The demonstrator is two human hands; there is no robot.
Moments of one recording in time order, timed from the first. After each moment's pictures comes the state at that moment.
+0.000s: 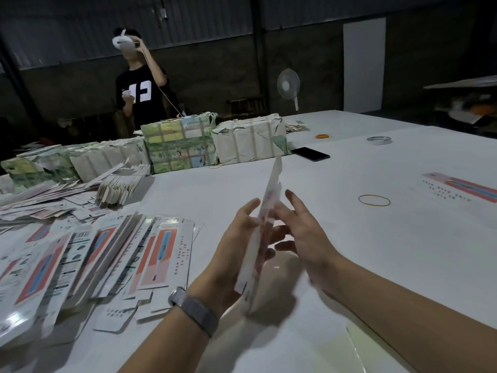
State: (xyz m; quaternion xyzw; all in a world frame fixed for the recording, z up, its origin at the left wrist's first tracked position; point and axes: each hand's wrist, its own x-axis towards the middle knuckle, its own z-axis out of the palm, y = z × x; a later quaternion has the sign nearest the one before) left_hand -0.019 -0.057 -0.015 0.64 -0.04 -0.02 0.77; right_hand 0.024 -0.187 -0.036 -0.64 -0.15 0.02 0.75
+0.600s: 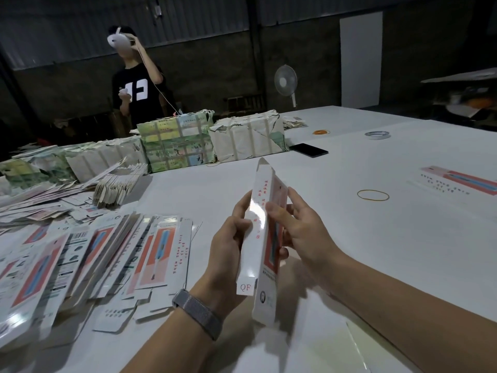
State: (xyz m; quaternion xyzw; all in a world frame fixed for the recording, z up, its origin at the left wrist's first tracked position) left_hand -0.024 -0.058 -0.020 0.53 -0.09 -0.04 0.84; right_hand 0.022 -0.187 -0.037 -0.63 -0.17 0.00 0.76
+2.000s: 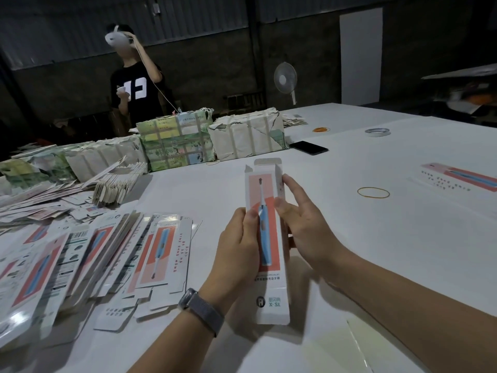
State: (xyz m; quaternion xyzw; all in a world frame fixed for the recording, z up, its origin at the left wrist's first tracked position) left_hand -0.010 -0.058 -0.037 0.80 -0.04 0.16 0.58; right_hand 0.022 -0.191 -0.032 -0.66 -0.21 -0.03 0.72
